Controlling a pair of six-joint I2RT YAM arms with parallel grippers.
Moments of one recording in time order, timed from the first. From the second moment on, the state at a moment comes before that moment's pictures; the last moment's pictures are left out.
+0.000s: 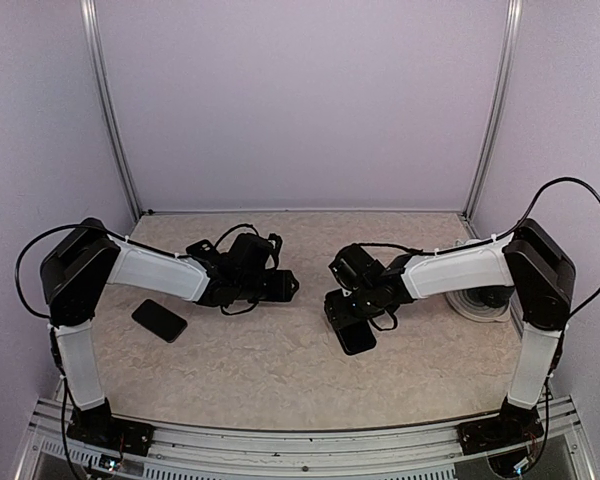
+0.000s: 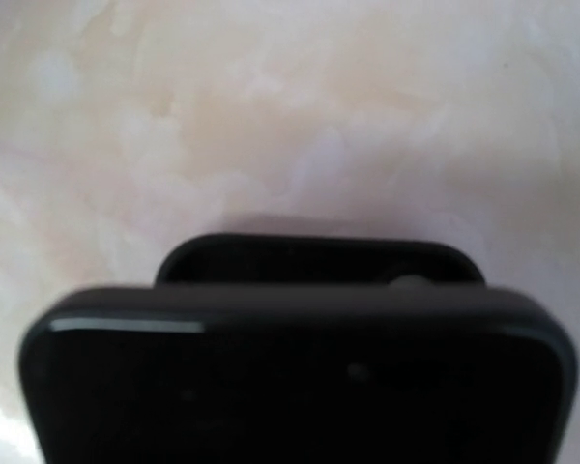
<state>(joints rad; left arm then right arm) -0.79 1.93 1.12 0.15 -0.08 -0.51 0.87 1.88 1.17 -0.33 0.21 0.44</state>
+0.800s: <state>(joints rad) -0.79 1.95 1.14 0.15 -0.04 -0.50 0.87 1.90 1.22 -0.42 0.19 0.43</state>
